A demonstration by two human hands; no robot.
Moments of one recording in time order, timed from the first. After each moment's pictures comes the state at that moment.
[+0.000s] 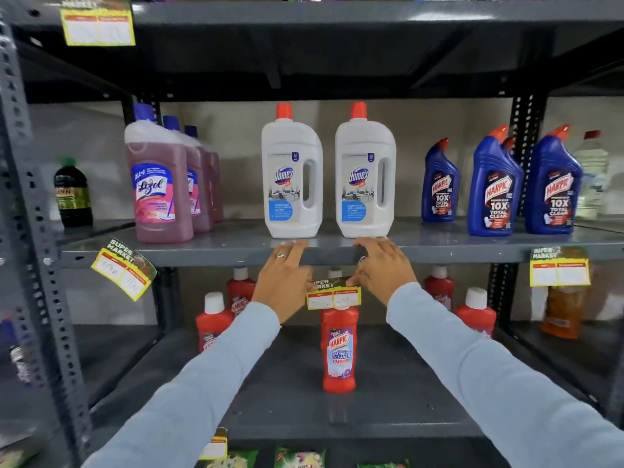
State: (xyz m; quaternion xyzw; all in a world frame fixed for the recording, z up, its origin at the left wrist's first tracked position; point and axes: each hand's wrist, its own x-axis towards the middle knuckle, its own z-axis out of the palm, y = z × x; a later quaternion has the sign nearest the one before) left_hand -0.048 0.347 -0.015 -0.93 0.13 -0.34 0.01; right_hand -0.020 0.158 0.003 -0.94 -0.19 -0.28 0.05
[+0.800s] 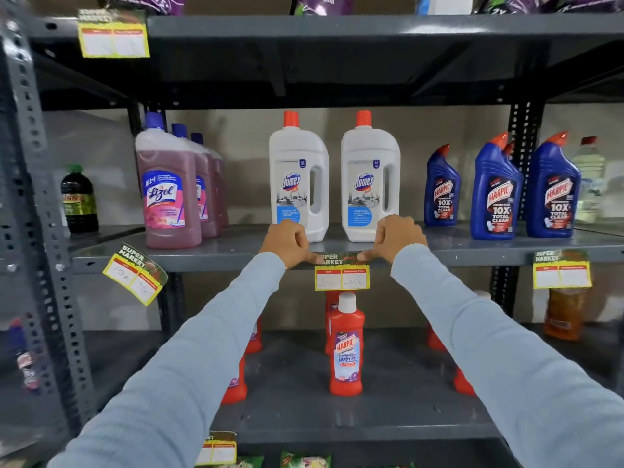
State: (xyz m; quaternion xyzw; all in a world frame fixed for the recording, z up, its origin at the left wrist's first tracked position) left_hand -0.029 0.364 0.053 -0.91 0.07 -0.24 -0.32; right_hand -0.013 0.159 0.062 -0.94 -0.04 -0.23 0.24
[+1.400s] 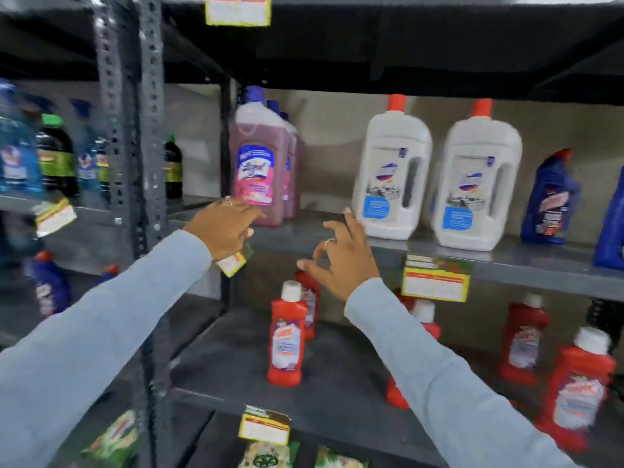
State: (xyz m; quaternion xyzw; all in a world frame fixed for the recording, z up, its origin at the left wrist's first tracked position) left_hand -0.094 0.585 0.047 -0.96 0.03 -0.28 0.07; right_hand -0.045 0.358 0.008 -0.88 -0.33 -0.31 0.16
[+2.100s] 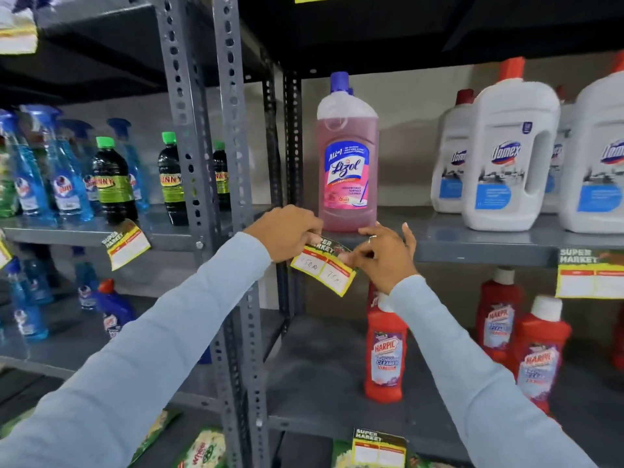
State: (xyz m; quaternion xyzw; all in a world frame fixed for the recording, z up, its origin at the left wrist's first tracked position) left_hand -0.076 0.688 0.063 -0.96 0.15 -0.23 0.03; right_hand -0.030 0.506 0.005 -0.89 -0.25 -0.26 0.30
